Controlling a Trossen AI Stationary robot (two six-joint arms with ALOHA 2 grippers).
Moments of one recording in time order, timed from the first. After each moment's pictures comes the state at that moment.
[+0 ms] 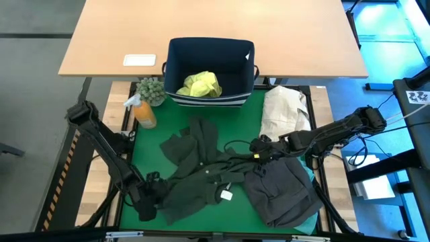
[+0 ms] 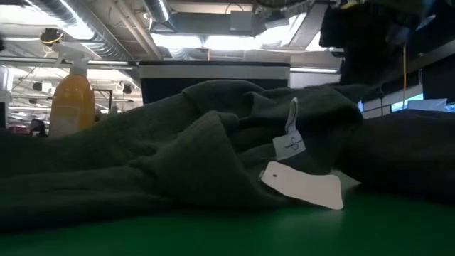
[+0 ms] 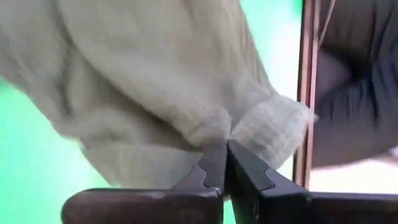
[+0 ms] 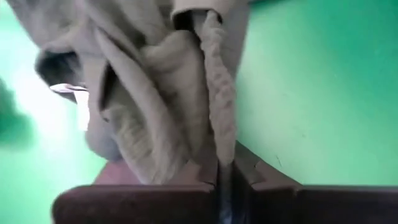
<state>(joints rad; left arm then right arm) -0.87 1.41 0.88 -0.55 -0.18 -1.01 0.27 1.30 0.79 -0.41 0.10 0.56</state>
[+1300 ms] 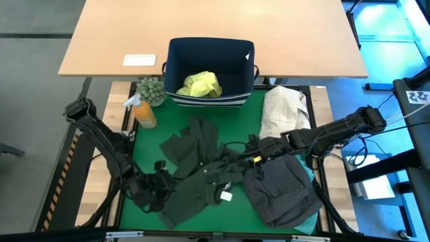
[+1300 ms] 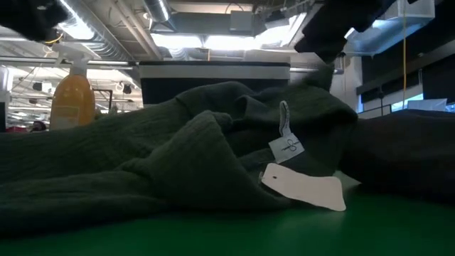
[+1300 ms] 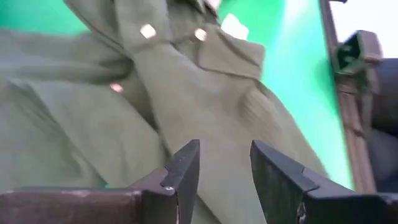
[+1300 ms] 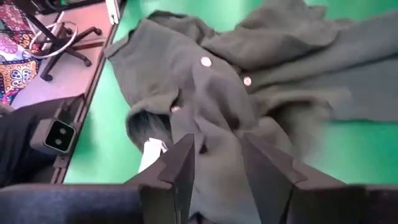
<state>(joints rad) -0.81 1.36 0.88 -0.50 -0.54 -0.80 0.27 1.30 0.87 -0.19 0.01 0.31</state>
